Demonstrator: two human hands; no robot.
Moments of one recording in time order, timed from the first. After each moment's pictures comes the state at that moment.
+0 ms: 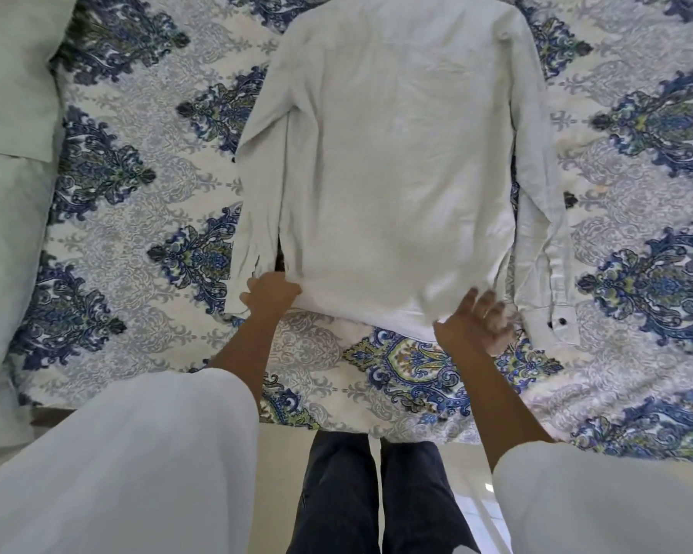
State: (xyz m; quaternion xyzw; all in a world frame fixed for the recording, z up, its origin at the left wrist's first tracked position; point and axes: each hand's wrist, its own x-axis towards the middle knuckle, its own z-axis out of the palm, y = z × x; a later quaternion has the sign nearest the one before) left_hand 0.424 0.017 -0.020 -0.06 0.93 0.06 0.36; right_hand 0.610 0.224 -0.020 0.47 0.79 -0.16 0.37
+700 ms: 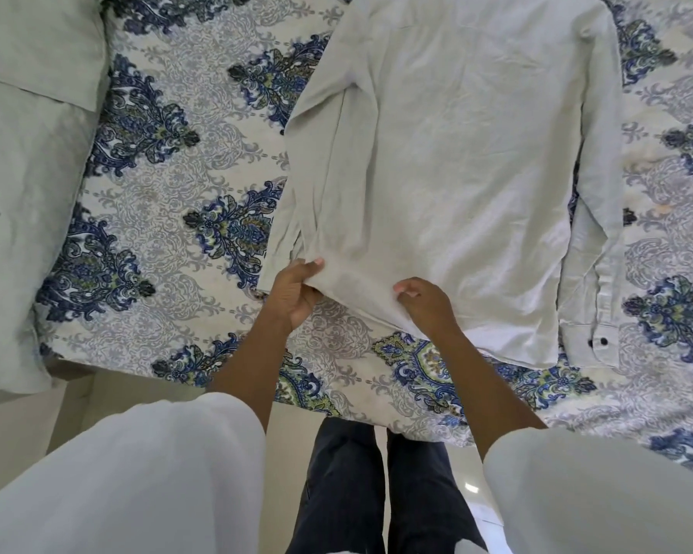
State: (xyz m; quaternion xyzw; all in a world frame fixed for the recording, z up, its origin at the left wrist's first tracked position) left_hand 0.436 -0.027 -0.017 -0.31 0.50 0.73 0.36; right_hand 0.542 0.157 -0.027 0.34 0.77 -0.50 0.21
